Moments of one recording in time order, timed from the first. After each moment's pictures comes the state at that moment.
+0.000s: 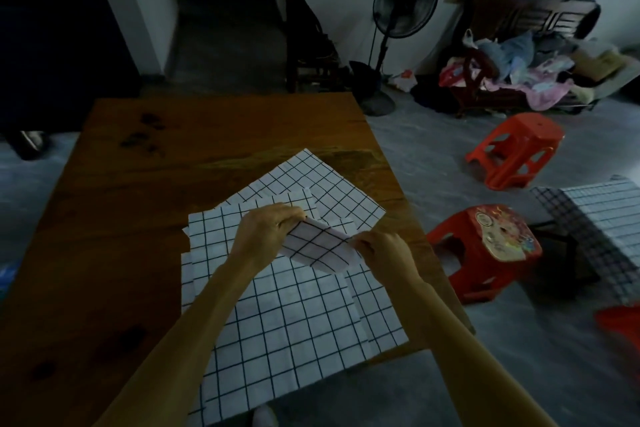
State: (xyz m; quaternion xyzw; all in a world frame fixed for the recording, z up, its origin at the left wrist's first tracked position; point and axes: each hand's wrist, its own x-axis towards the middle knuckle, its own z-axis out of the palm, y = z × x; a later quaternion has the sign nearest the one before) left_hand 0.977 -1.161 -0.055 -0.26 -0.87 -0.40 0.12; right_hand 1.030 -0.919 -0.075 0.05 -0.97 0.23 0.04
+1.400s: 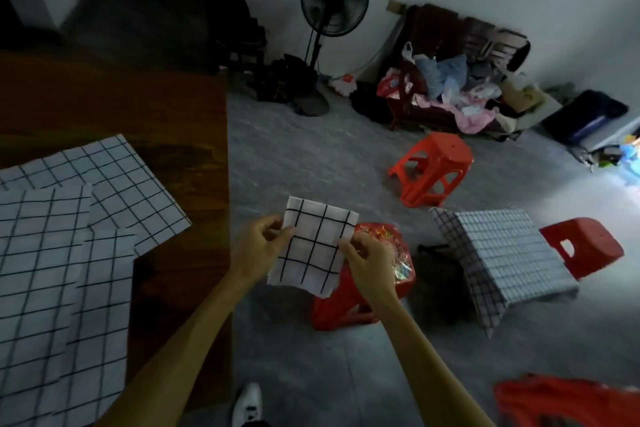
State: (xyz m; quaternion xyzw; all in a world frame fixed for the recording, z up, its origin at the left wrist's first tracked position) left_hand 0.964 -0.672 -0.105 -0.05 -0.79 -0.61 -0.05; right_hand 1.024 -0.480 -0.061 -0.12 -0.88 0.46 0.07
